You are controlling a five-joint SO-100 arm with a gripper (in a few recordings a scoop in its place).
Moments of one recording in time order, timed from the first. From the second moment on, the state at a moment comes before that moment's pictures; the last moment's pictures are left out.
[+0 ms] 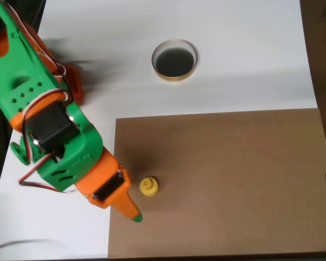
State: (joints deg) arm 5.9 95.0 100.7 74.4 -8.3
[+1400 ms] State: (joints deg) arm -4.6 76.1 92.5 75.7 -0.4
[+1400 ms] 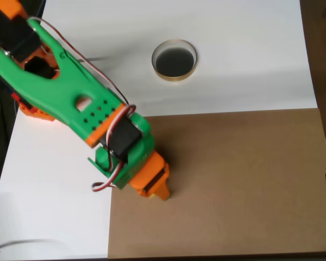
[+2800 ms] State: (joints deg) arm -8.4 82.4 83.3 85.6 -6.2
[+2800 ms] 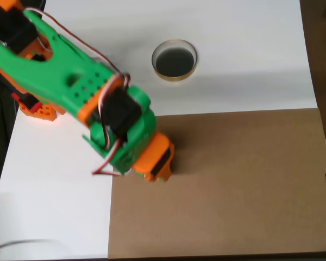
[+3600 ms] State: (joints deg) arm -28.9 89.2 83.3 88.6 -9.5
